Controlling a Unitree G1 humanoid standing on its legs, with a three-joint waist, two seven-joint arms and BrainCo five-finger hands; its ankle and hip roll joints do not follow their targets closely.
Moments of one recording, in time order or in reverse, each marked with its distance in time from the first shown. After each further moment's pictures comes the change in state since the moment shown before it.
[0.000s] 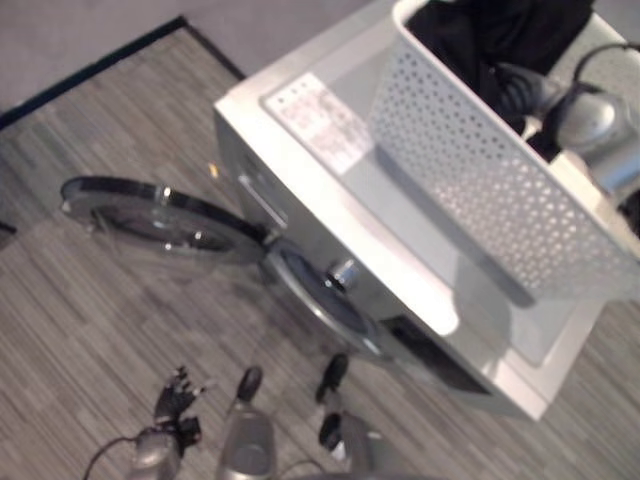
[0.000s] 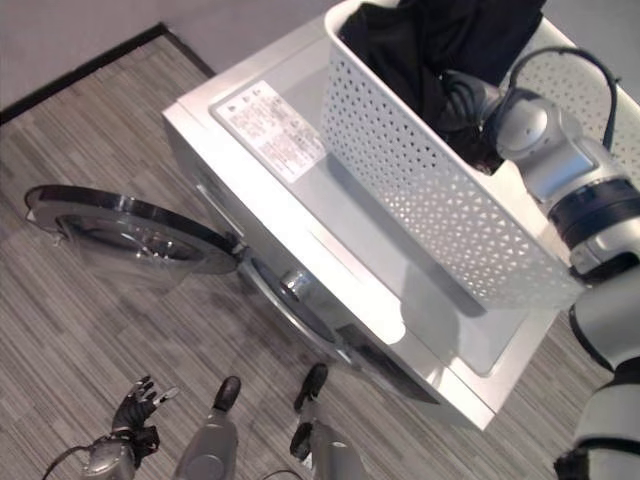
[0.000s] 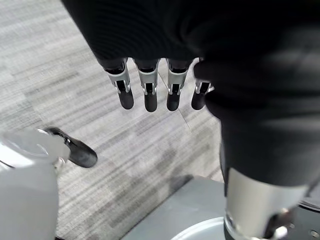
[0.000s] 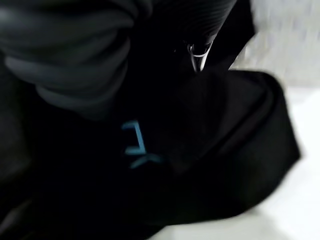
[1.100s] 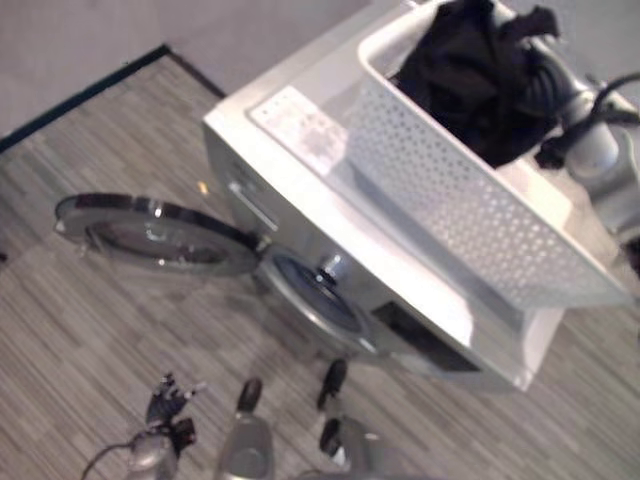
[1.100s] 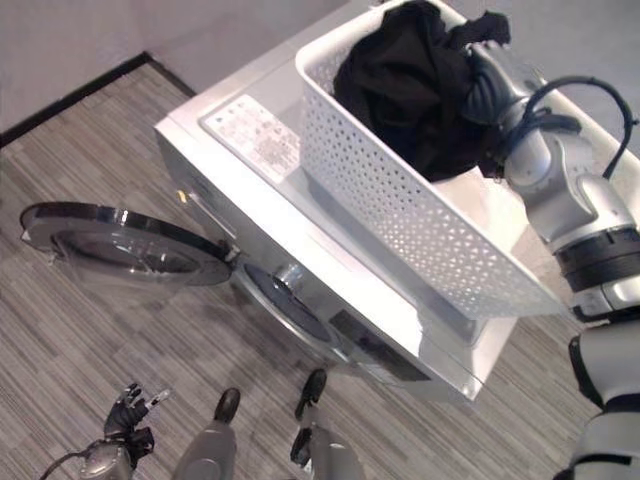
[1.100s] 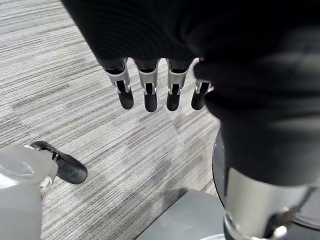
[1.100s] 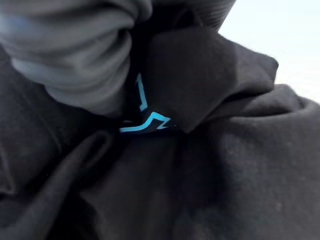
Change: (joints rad) left arm -0.012 -0.023 0.083 0.070 0.053 0.022 0.058; right arm 0.319 -0.021 -0.477 -0.270 -0.543 0.008 -0.342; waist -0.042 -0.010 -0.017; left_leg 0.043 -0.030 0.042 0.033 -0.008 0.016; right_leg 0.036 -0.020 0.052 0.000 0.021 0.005
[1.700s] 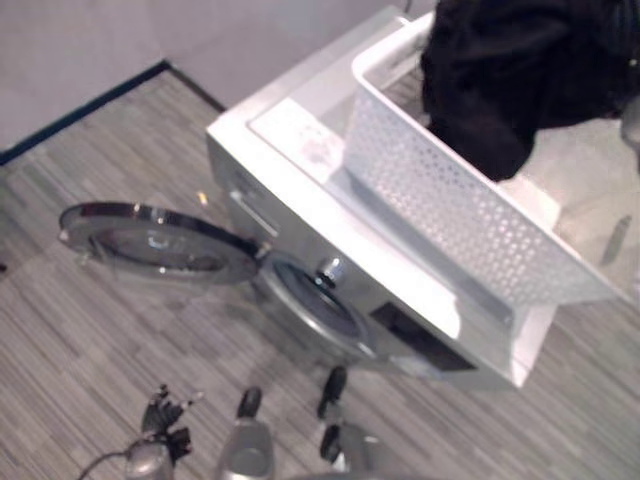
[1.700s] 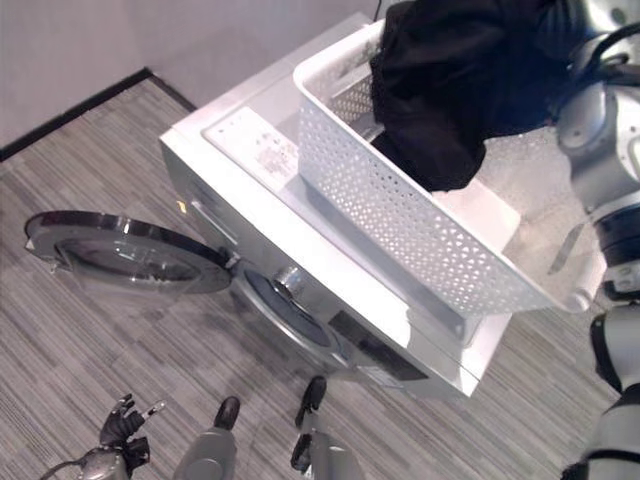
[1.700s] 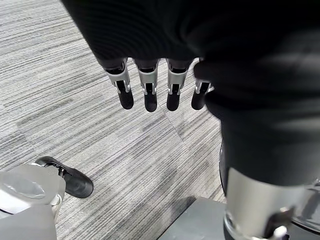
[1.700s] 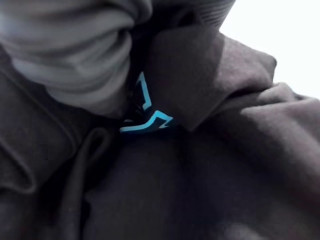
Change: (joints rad) left arm -0.002 -0.001 0.014 0.067 0.056 0.003 0.023; right arm -0.187 -0.057 -0.006 0.166 -0.137 0.028 -0.223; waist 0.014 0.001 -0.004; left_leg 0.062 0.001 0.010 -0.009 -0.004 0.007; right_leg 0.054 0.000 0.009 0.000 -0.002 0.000
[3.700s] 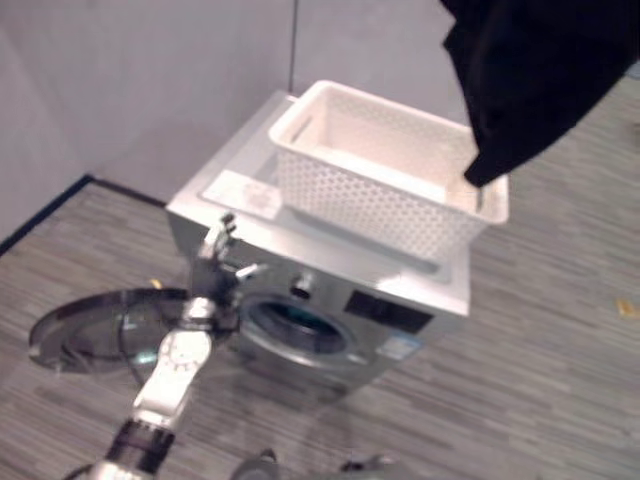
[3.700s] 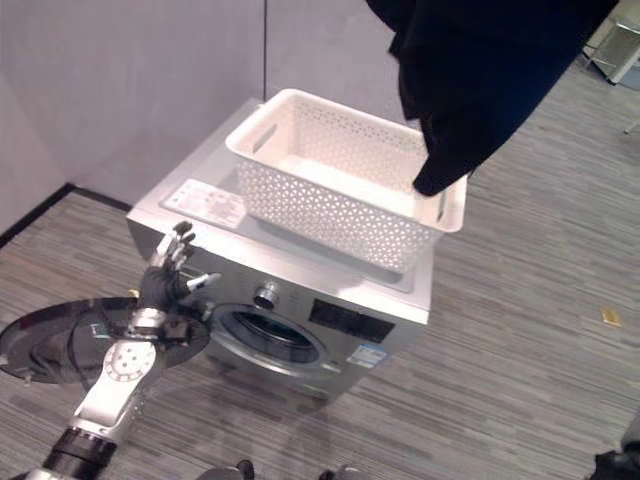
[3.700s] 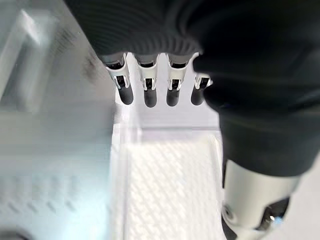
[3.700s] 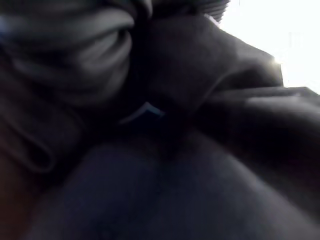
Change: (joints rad) left arm -0.198 0.130 -0.185 -0.881 0.130 -0.071 0.068; right arm -0.512 -0.003 0.265 -0.021 -0.069 0.056 -0.234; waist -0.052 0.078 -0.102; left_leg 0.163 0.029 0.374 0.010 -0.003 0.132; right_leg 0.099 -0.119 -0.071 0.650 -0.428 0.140
